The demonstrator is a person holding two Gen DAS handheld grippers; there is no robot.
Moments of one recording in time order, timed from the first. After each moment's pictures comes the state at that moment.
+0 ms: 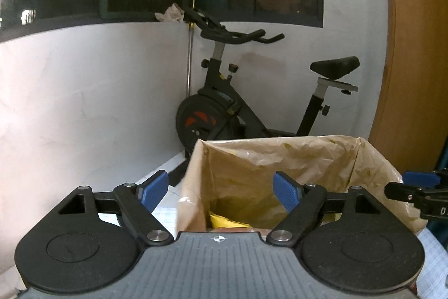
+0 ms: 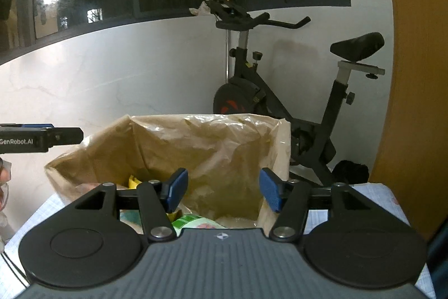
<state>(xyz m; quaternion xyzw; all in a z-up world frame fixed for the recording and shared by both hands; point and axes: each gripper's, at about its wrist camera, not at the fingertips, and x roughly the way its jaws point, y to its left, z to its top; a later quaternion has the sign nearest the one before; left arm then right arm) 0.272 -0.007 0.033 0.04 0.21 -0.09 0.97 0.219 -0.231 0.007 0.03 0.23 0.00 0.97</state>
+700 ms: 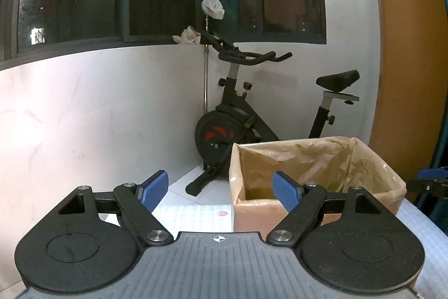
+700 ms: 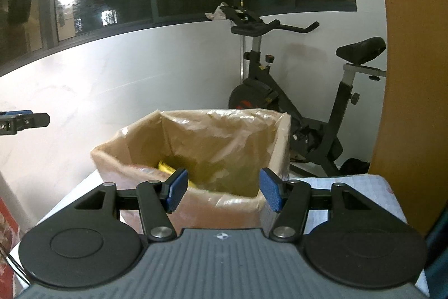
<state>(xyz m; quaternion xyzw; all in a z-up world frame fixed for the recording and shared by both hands) 0.174 0.046 0.068 0.06 0.17 -0.07 0.98 0.142 -0.224 0.026 0.04 0.23 0.03 0.97</state>
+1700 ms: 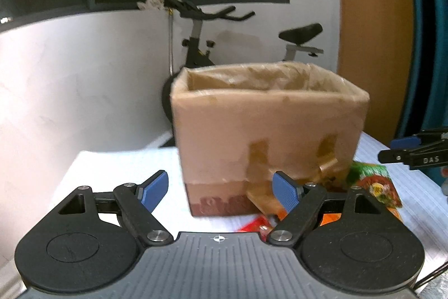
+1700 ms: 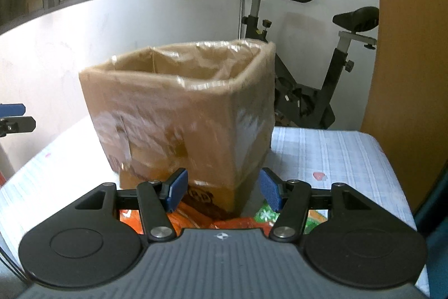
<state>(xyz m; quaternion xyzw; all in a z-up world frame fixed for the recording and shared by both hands) 0.138 0.017 -0.039 0.07 0.23 -0.14 0.96 0.105 -0.246 -0.060 0.00 0.29 0.03 0.96</state>
